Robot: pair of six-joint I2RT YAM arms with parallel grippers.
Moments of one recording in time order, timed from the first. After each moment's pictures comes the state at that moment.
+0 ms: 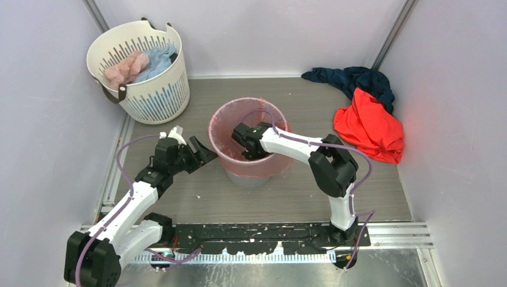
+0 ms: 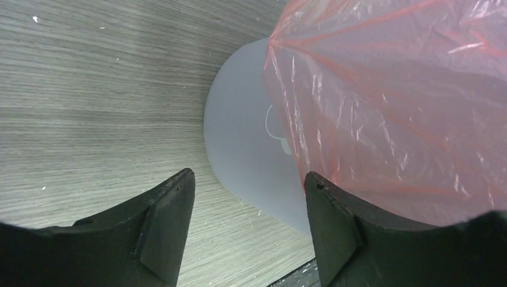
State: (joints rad) left arm -0.31 0.90 0.51 -0.18 0.23 -0.83; right arm 0.87 1.95 1.47 -0.99 0.02 0.45
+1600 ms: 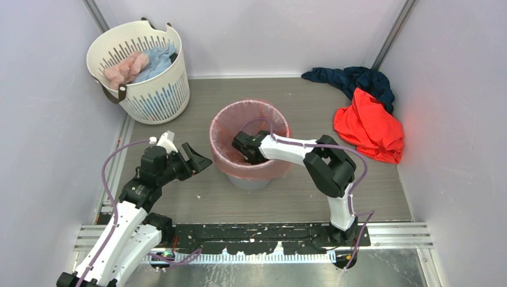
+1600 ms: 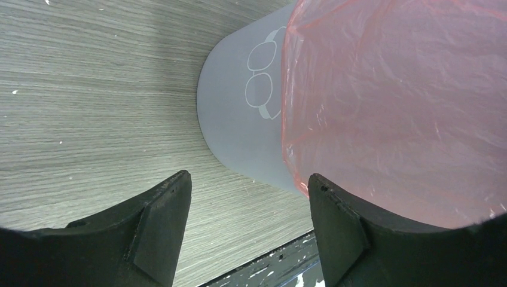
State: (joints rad) left arm -0.31 0.62 0.55 -0.44 0.24 -0.78; right arm 0.89 1.97 1.36 -0.87 -0.05 0.48
